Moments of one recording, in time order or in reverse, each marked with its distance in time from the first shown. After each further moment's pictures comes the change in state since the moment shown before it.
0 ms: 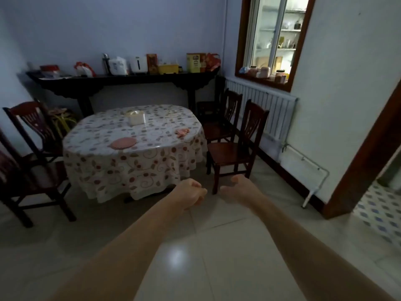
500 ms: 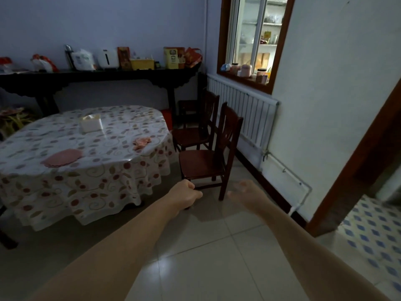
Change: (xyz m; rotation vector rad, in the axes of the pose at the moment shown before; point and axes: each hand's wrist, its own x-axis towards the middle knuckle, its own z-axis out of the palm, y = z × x) left_hand 0.251 0.159 0.157 0.061 -0.031 -0.015; right_hand 0.237 0.118 -0.202 0.018 0.016 0.010
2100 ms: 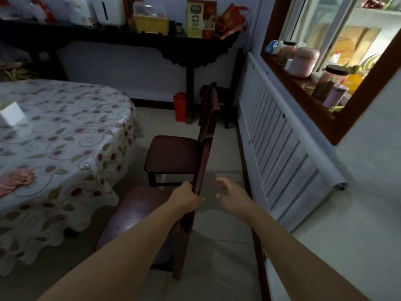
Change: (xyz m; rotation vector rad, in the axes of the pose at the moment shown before) left_hand 0.873 0.322 0.157 -0.049 0.234 -0.304; right_hand 0.943 0.042 -0.228 -0.169 -0.450 -0.305
